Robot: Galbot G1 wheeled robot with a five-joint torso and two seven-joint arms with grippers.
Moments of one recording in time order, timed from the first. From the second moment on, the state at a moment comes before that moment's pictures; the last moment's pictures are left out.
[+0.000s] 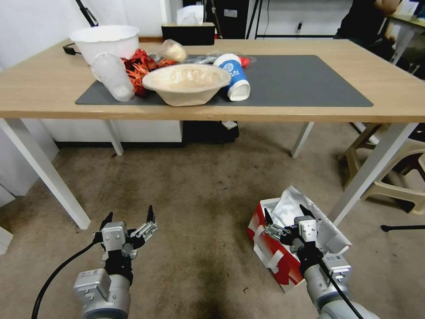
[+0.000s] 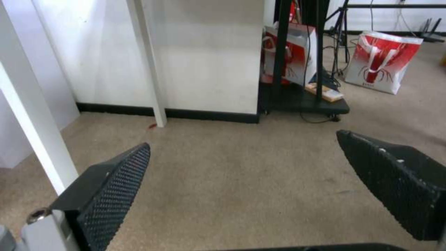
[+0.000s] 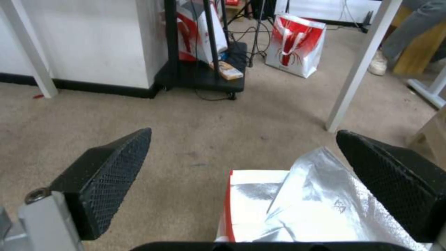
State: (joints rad) left arm 1.91 -1.49 -0.44 -2.46 -0.11 0.21 -0.27; right arm -1.79 1.46 0.50 2.35 -0.01 -0.27 -0.01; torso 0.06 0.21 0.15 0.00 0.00
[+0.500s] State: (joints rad) left arm 1.92 -1.49 -0.43 -2.45 -0.10 0.20 -0.27; right arm -1.80 1.46 0.50 2.35 0.00 -0.26 -0.01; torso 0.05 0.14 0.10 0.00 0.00
